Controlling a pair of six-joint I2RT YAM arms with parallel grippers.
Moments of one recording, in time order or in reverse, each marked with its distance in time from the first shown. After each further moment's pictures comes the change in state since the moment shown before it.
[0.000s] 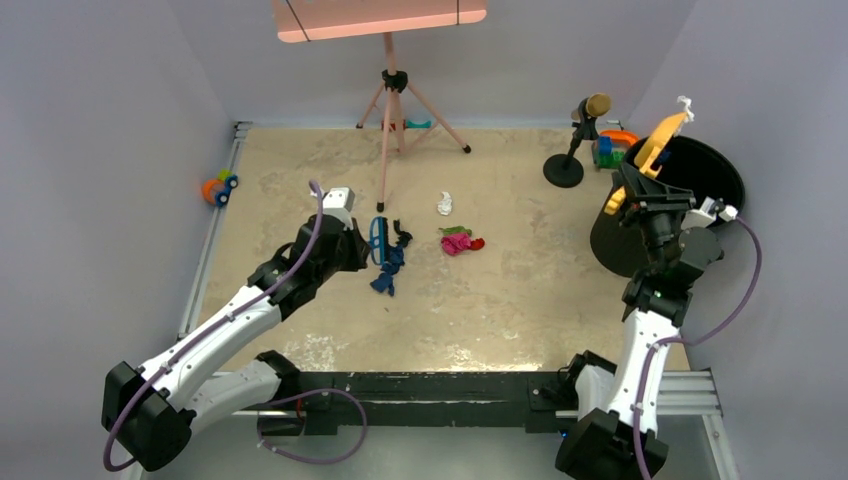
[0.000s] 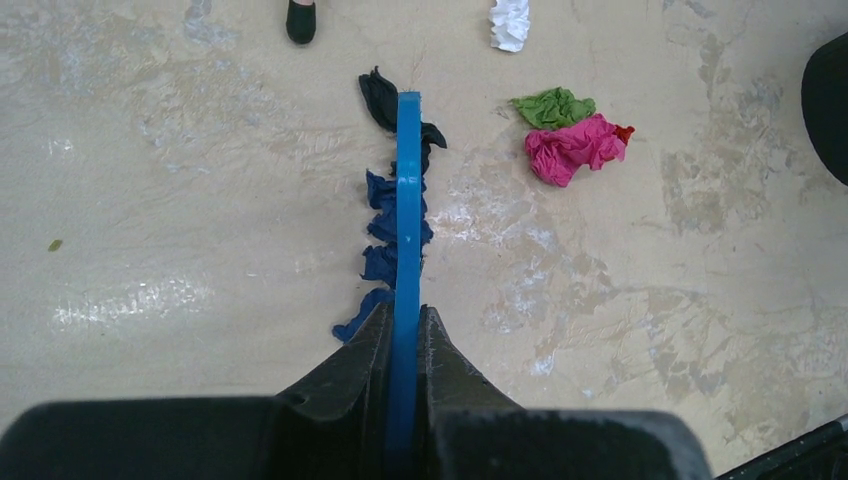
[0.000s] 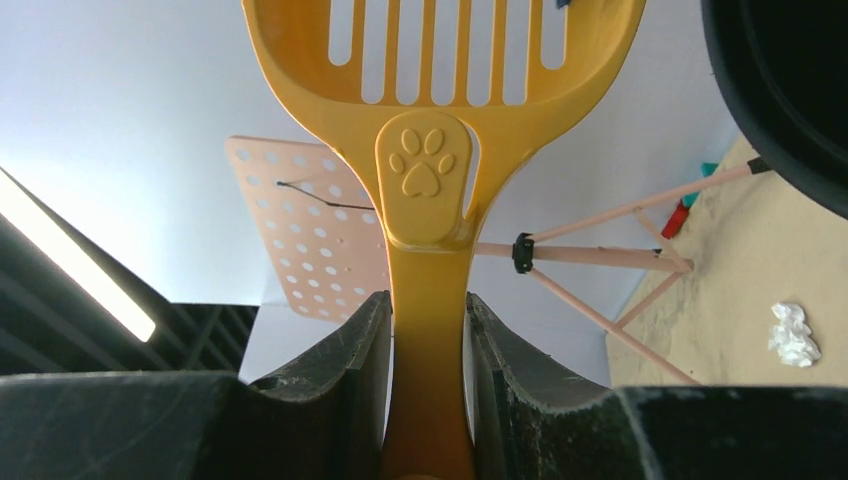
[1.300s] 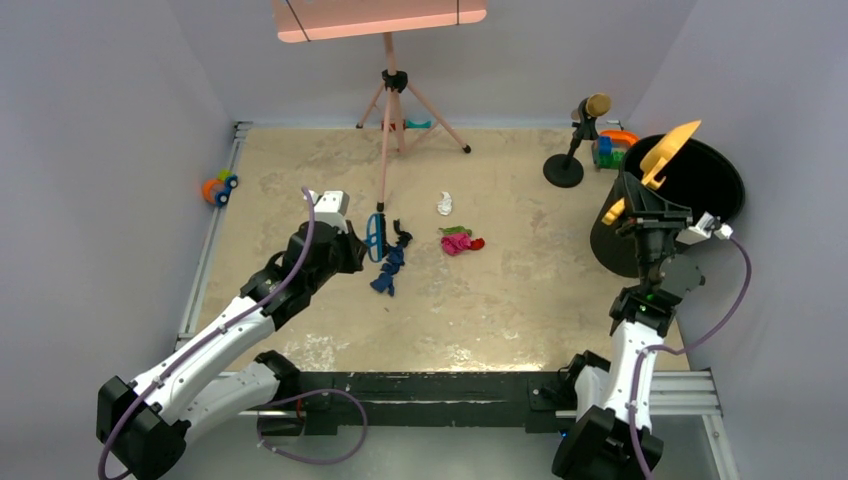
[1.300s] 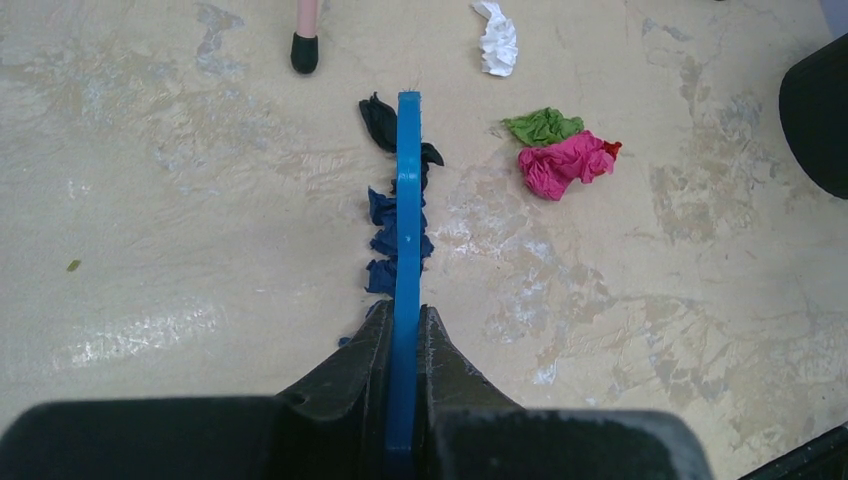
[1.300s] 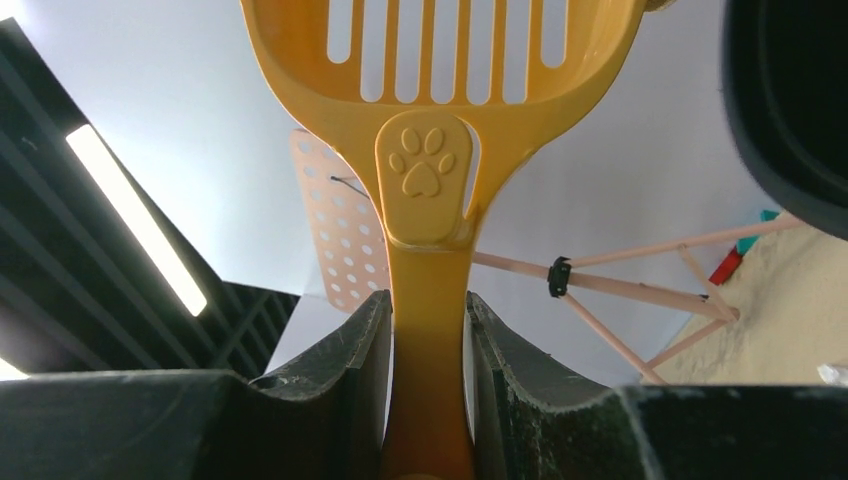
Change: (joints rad) left arm 0.000 -0.077 -0.050 0.049 -0.011 0.036; right arm -0.002 -0.037 -0.192 0.368 0.072 0.101
